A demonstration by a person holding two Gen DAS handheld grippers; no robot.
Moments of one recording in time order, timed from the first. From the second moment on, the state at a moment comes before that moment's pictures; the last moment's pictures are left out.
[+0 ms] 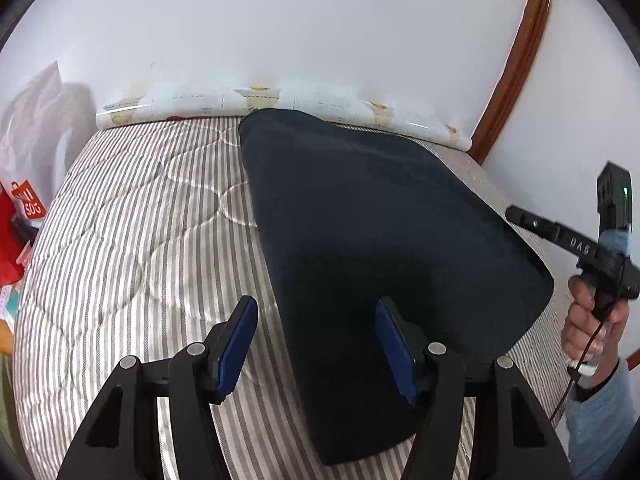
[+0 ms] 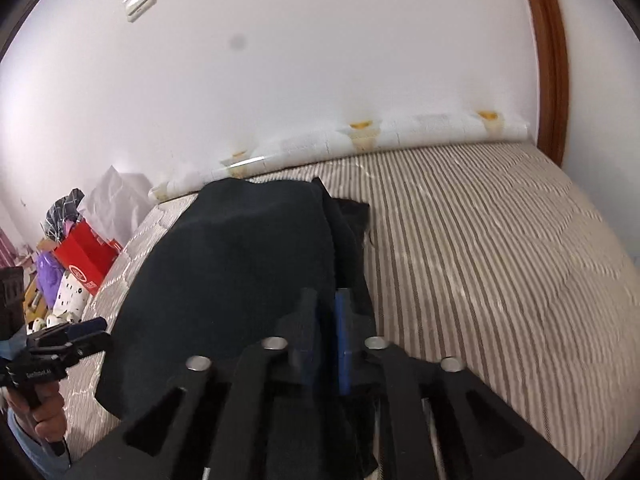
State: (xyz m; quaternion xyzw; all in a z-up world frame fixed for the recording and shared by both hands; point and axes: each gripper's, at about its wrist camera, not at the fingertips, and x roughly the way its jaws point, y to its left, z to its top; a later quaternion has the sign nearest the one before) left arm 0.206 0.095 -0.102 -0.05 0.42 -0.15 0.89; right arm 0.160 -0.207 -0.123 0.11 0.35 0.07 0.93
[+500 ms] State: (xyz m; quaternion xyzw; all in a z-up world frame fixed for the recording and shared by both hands) left arm 0.229 0.112 -0.106 -0.06 0.42 -0.17 0.89; right arm 0.202 -0.218 -0.133 0.14 0.37 0.07 0.92
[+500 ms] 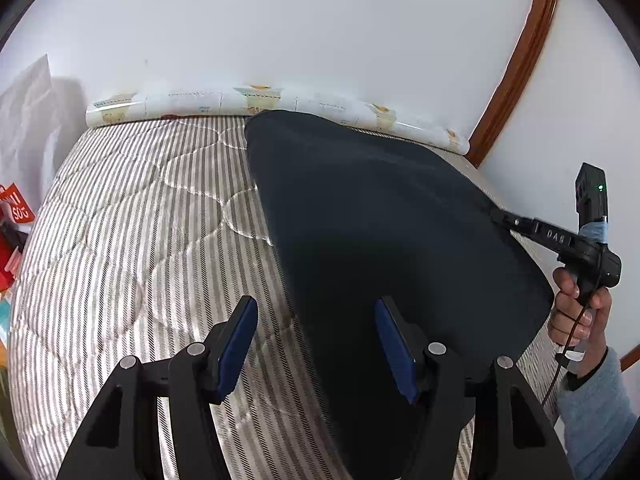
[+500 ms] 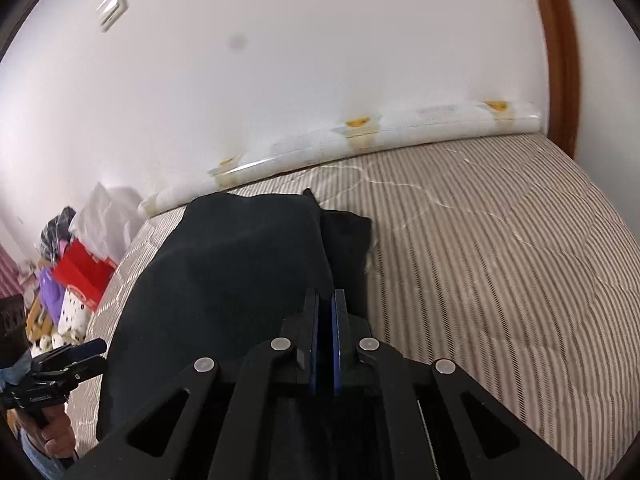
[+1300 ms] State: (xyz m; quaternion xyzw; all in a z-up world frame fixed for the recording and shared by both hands) left arm 0.285 0.106 -0.103 -0.05 0.43 -0.16 0.89; right arm 0.324 -0.181 -0.122 0.07 0.43 0.09 0.90
